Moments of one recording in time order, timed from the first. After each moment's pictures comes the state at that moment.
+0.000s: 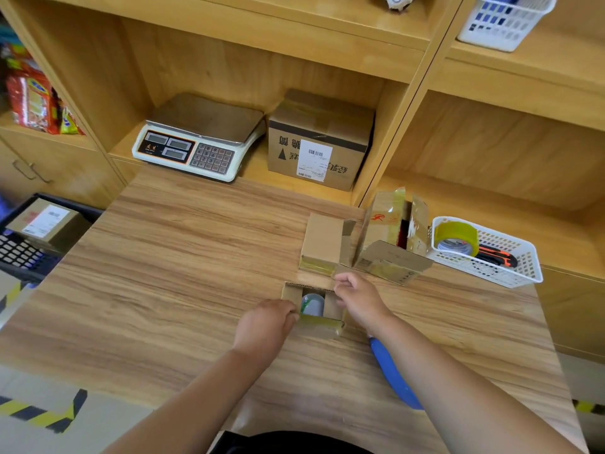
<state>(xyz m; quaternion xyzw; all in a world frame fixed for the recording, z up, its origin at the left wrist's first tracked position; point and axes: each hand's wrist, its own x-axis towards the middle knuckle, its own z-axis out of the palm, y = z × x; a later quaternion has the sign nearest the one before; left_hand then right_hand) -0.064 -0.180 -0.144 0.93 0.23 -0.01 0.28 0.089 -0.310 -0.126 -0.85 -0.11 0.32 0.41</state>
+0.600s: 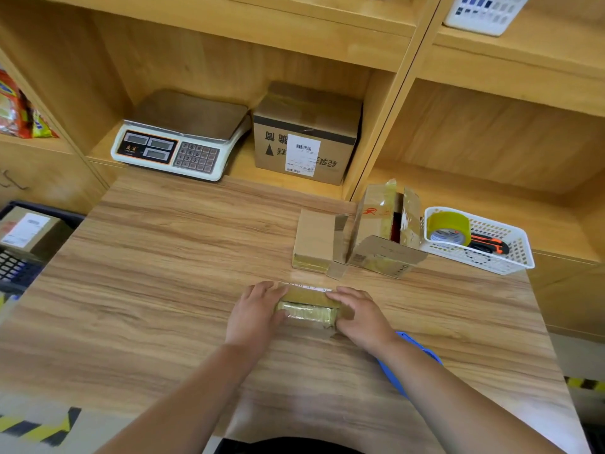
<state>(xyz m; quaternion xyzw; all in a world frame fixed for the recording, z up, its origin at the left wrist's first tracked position) -0.052 -0.160 -0.173 0.93 0.23 0.02 0.28 0.073 -0.347 -0.149 -0.88 -0.24 0.29 0.30</state>
